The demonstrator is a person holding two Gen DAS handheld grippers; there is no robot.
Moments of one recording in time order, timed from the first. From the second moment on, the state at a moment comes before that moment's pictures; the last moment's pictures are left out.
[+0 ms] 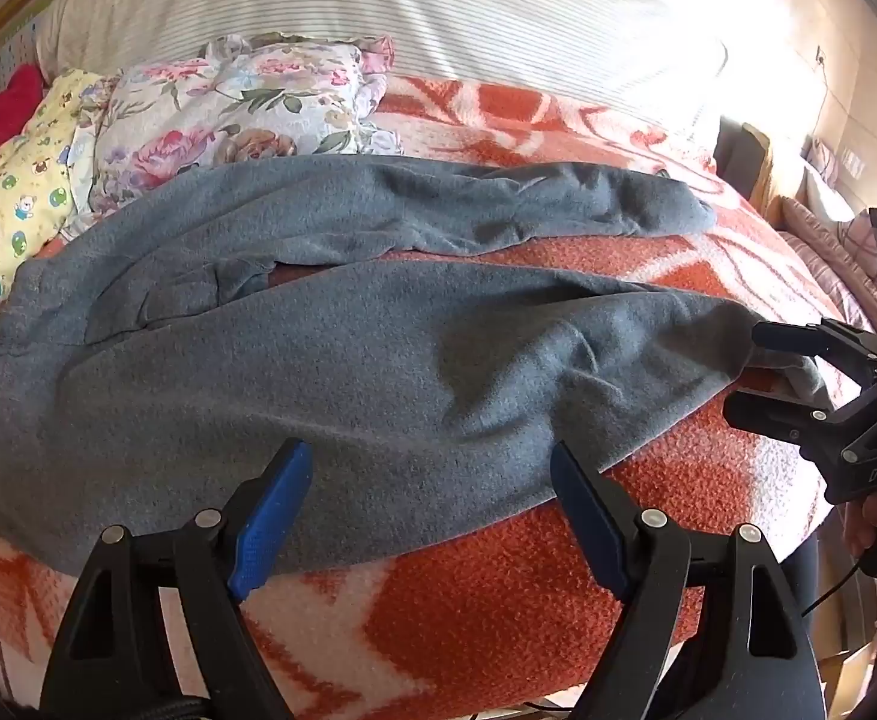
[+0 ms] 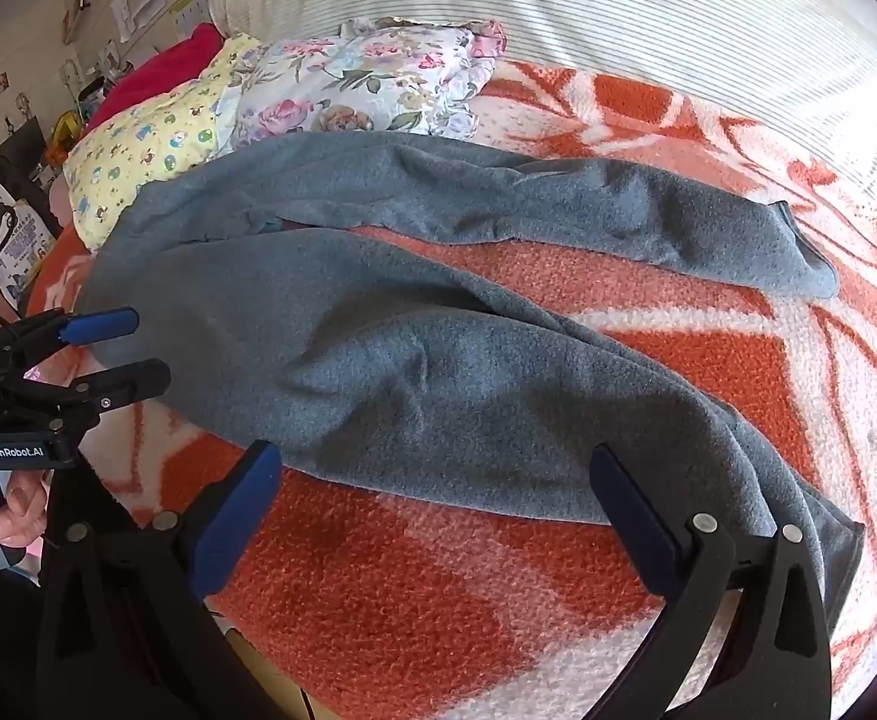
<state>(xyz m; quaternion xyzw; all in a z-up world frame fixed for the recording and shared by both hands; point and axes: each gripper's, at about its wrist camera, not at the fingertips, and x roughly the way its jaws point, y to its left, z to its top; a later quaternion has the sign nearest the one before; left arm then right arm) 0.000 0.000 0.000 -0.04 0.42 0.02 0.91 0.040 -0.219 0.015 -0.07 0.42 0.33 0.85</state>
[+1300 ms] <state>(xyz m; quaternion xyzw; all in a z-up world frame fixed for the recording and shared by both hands) 0.019 -0.028 -0.002 -0.02 0.45 -0.03 0.89 0.041 -0.253 0.013 -0.03 0.42 0.29 0.86</state>
